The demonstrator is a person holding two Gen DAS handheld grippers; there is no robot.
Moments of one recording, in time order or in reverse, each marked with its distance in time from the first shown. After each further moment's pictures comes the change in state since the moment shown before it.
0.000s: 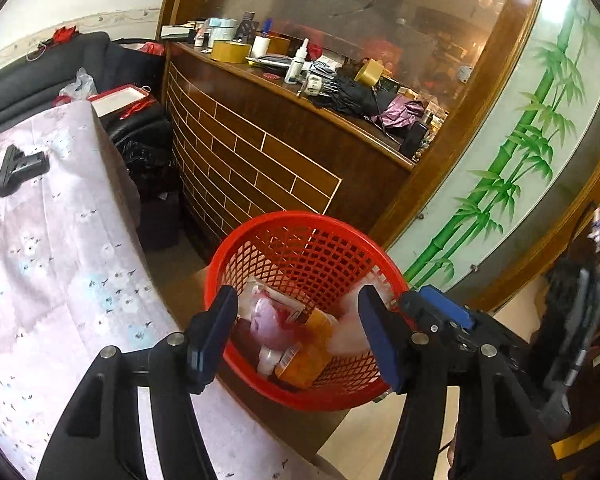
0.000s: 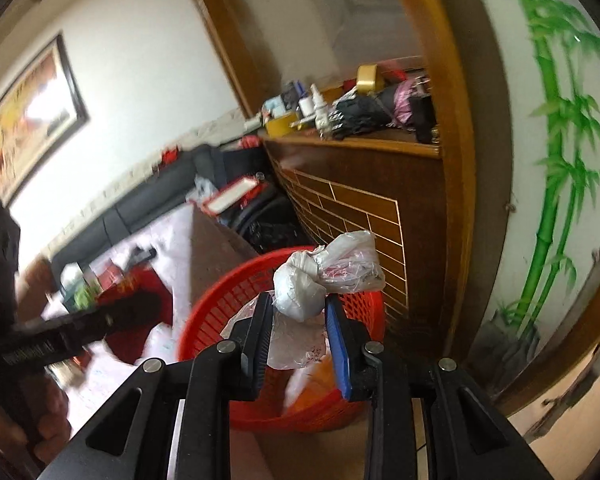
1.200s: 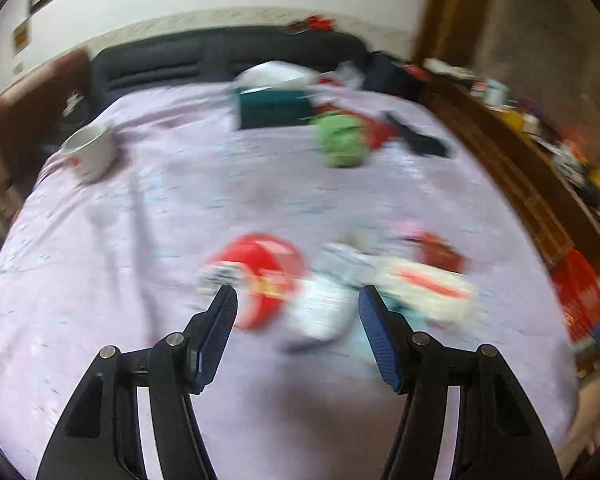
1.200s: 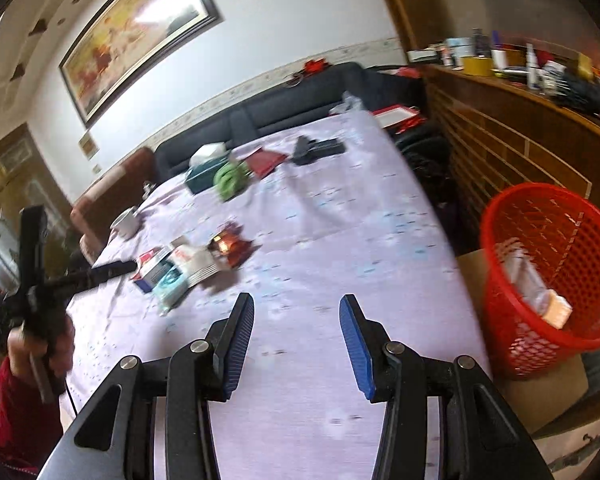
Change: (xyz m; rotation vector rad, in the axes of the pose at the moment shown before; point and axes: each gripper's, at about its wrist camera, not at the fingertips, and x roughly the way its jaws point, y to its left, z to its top) left arm -0.276 0.370 -0.147 -0.396 -0.072 0.598; right arm 0.013 0.222 -0.083 -0.260 0.246 0.388
